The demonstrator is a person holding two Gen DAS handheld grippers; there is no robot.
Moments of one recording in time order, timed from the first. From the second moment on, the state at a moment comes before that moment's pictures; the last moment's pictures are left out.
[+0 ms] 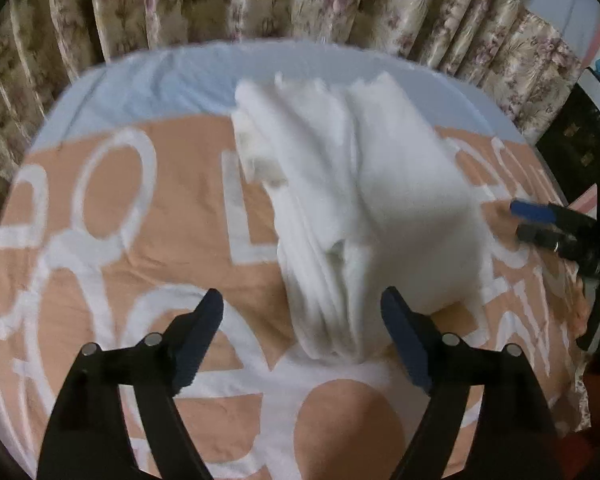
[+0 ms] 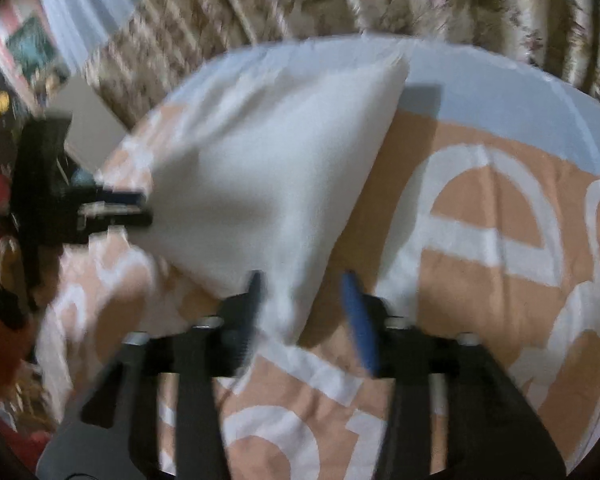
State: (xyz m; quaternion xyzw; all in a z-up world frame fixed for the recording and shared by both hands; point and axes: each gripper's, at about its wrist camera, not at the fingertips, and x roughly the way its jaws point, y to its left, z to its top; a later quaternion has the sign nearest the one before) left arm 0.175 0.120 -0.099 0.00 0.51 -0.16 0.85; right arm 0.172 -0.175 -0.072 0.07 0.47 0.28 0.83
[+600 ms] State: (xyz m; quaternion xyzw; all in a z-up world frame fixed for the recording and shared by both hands) left arm 0.229 0.090 -0.162 0.01 0.54 -0.20 0.82; right arm 0.218 -0.132 -0.099 0.09 0.50 0.22 0.83
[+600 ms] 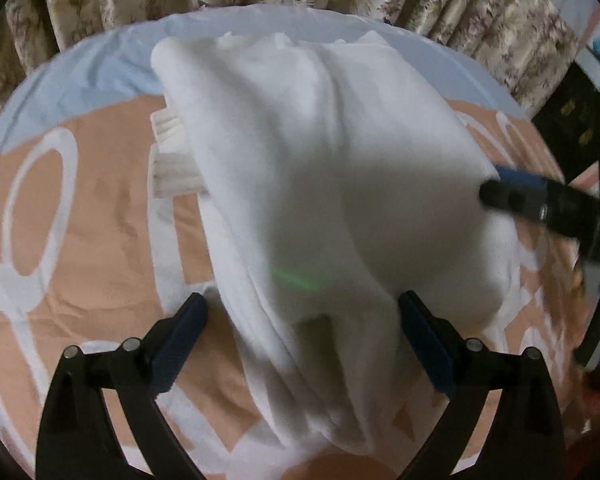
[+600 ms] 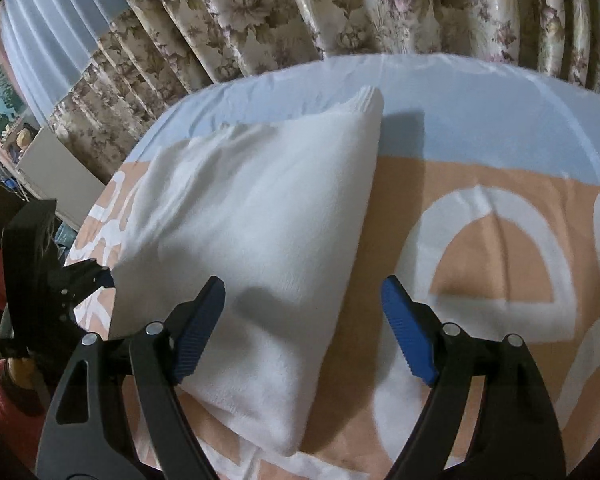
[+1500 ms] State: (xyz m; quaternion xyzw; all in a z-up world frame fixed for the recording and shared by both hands) left arm 0.225 0.069 -0.125 0.04 0.49 -0.22 0.84; right arm 0.227 -0.092 -0.084 0.04 0.47 0.24 0.85
